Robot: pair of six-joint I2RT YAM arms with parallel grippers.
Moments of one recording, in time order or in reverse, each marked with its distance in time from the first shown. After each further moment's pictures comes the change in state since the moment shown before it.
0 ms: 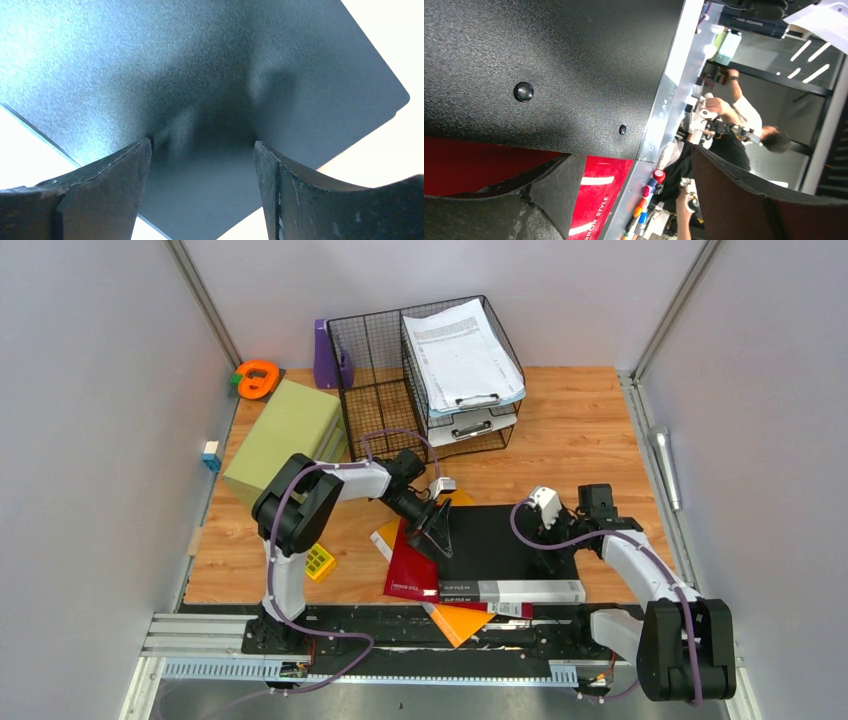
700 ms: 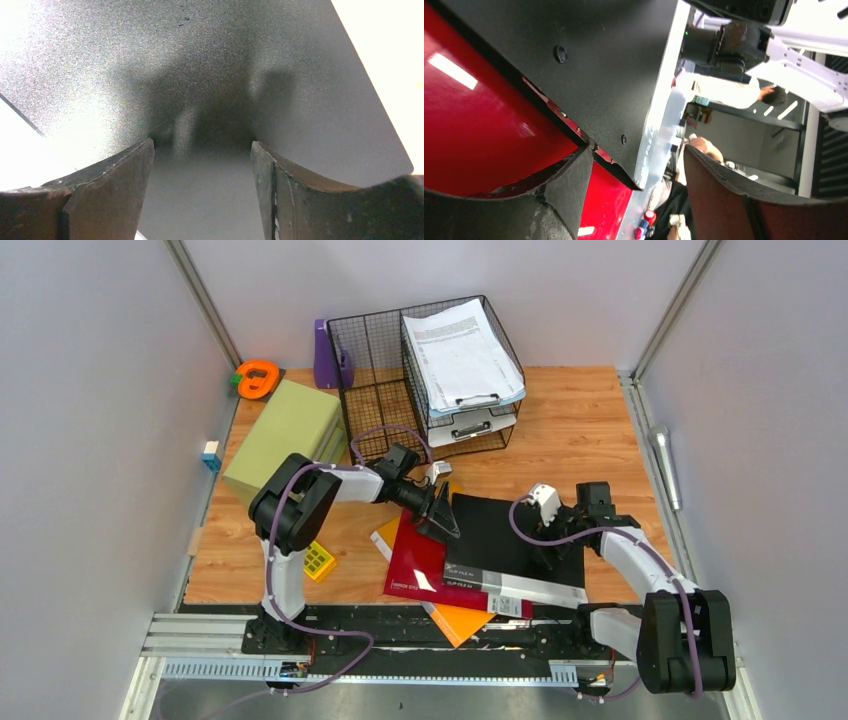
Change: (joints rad) left arm 0.036 0.012 -0.080 0.450 0.057 -0.339; right arm 0.012 0.037 0.001 0.050 0.010 0.018
